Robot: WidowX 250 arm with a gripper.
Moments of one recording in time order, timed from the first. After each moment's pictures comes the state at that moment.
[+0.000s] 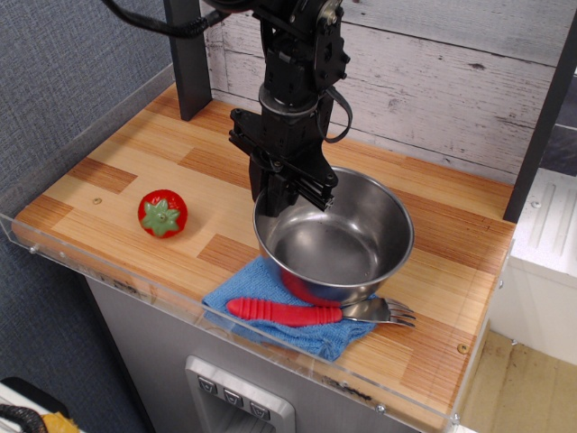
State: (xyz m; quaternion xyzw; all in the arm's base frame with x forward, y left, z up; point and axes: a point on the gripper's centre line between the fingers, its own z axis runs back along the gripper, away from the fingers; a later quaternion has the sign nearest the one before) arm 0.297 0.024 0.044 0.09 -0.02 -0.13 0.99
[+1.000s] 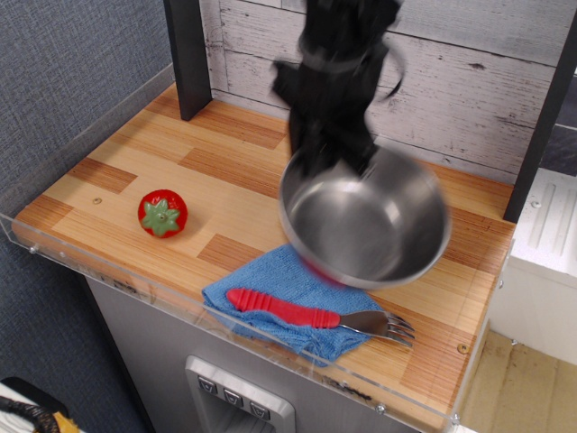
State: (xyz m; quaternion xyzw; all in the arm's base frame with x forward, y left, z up) arm 0.315 -0.022 0.110 0.09 -0.10 -0.23 0.97
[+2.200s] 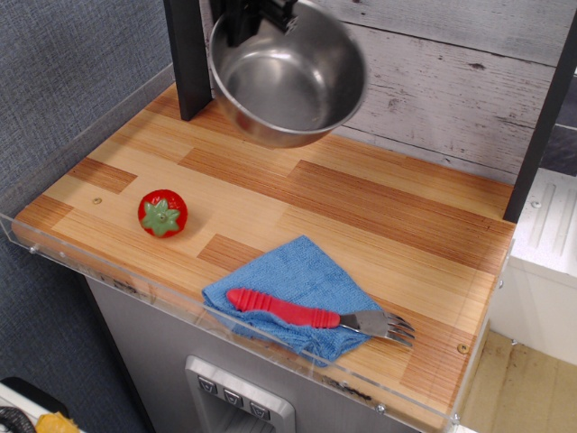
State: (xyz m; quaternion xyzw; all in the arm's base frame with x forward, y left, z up) arm 0.356 0.088 0.147 0.14 -0.11 -0.11 0.98
